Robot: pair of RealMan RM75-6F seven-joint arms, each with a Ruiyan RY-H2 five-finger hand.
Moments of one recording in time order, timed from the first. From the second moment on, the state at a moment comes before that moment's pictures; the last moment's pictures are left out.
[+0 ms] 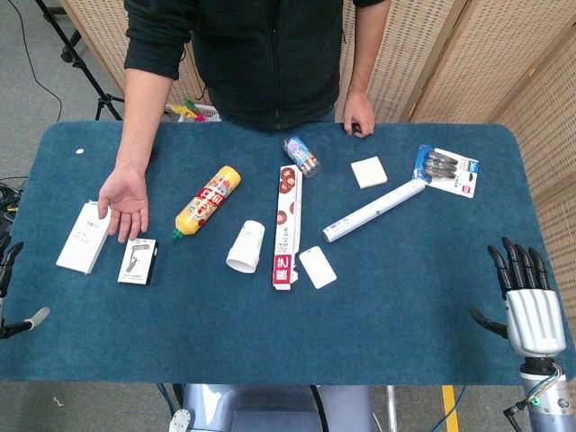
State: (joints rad) left arm -0.05 -1.11 -0.06 -1.58 1.50 1.57 -0.06; right arm 0.09 -1.21 0.11 -1.59 -1.56 1.59 -0.15
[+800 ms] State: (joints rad) left arm -0.08 -1.12 -0.09 -1.58 1.44 1.50 -0.03; right arm 0.43 -1.23 0.16 -1.31 -1.55 1.11 -0.02
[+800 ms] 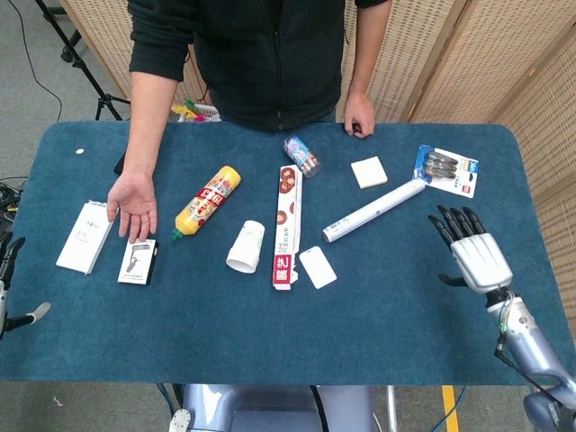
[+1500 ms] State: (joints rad) left arm -0.13 -1.15 -0.12 -1.57 1.34 1.41 0.03; right arm 0.78 -1.62 0.14 -0.66 -1.52 0.71 0.03
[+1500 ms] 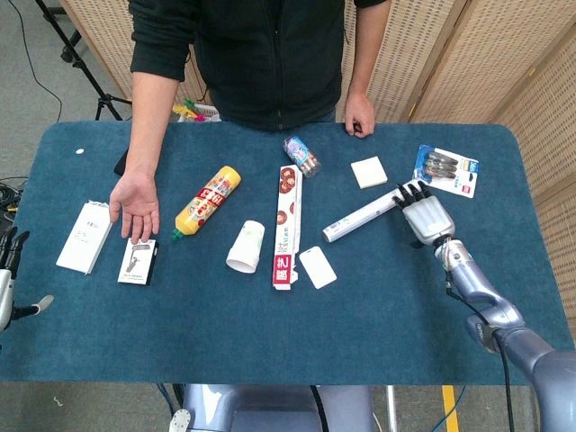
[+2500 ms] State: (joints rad) left arm -0.14 -1.16 -0.12 -1.56 1.31 1.38 0.03; right arm 0.87 -1.77 0.08 -0.47 -1.53 0.83 0.22
